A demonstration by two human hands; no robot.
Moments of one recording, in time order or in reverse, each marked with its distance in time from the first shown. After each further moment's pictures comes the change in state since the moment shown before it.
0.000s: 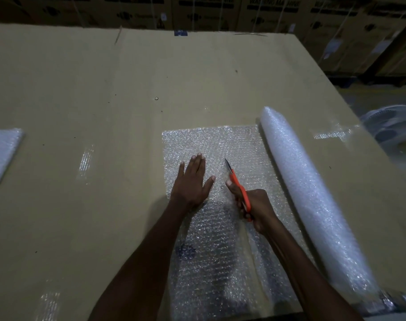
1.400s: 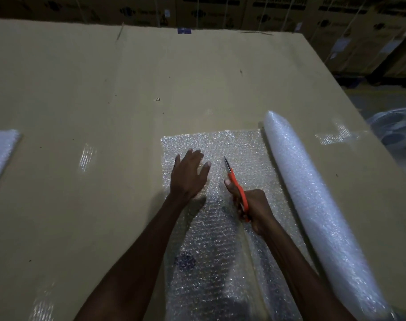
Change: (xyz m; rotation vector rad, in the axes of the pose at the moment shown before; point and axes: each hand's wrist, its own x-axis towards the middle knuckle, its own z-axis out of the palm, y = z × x) left_hand 0.037 -0.010 -0.019 -0.263 0.226 -0.107; right_hand 0.021 -0.011 0.010 -0.003 -0.034 -0.008
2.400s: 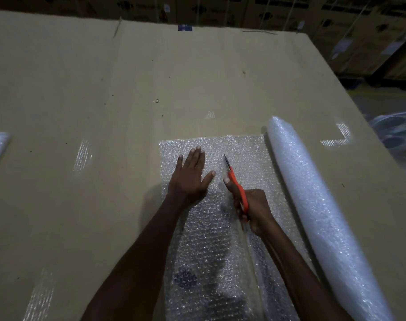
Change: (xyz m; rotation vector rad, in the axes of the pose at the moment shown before) left_hand 0.018 -0.018 0.011 0.224 -0.236 0.070; right_hand 0.026 -0.015 0.015 0.036 0.018 -0.021
